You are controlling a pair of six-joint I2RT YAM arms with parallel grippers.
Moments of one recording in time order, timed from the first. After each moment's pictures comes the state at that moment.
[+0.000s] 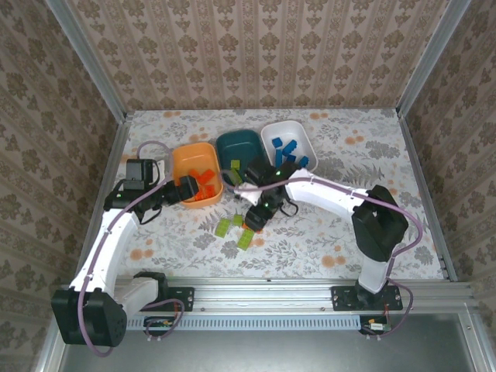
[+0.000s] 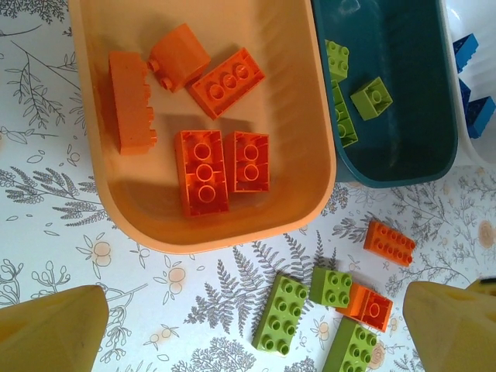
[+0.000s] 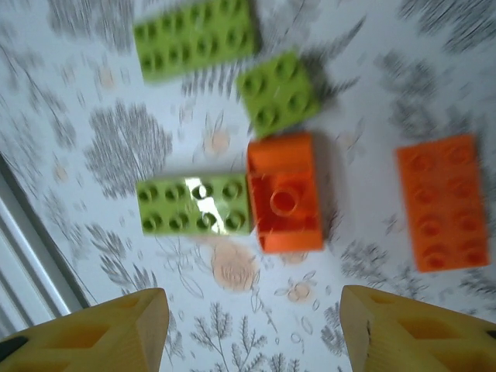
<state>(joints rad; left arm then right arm) -0.12 1.03 0.86 -0.72 0.33 -0.38 0.80 1.80 1.37 -0.91 -0.22 -0.18</state>
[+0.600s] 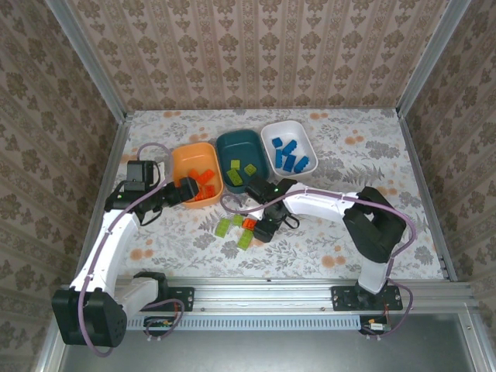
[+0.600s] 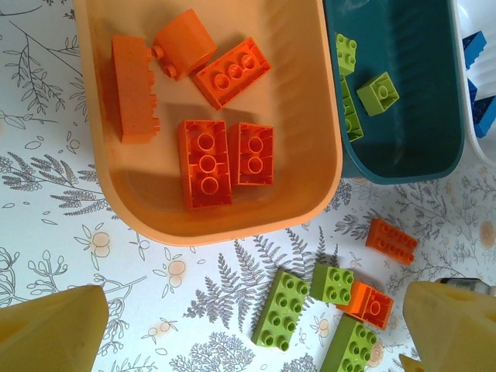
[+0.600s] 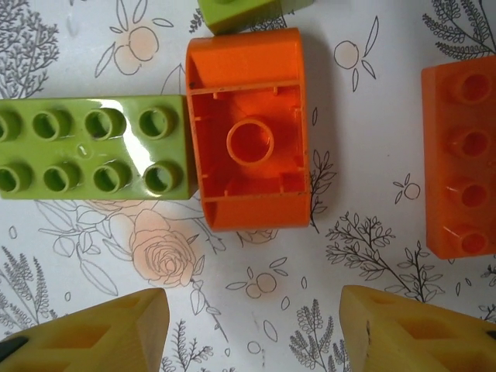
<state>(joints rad) -0.12 1.03 0.84 -0.72 0.33 -0.41 0.83 1.81 1.21 -0.77 -0.08 -0.22</state>
